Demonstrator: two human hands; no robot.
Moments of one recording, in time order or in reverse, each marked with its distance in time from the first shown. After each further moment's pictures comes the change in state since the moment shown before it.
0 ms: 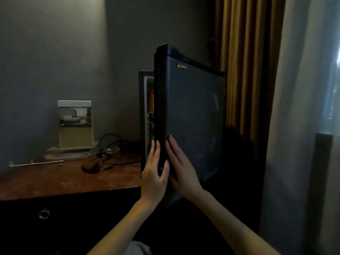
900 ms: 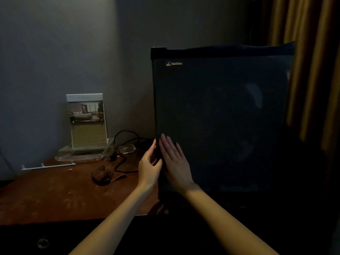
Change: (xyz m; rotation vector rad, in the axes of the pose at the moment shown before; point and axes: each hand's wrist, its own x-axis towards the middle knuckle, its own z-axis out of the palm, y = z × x) left_hand 0.130 -0.187 0.010 -0.101 0.009 -0.428; right_hand 0.102 0.118 0.172 -0.266 -0.189 0.079
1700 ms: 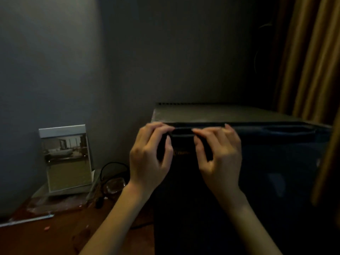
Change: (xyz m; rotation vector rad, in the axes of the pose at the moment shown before) left_hand 0.196 0.208 -0.015 0.322 0.159 0.740; right_hand 0.204 0.074 -0.191 -0.037 0.514 0.170
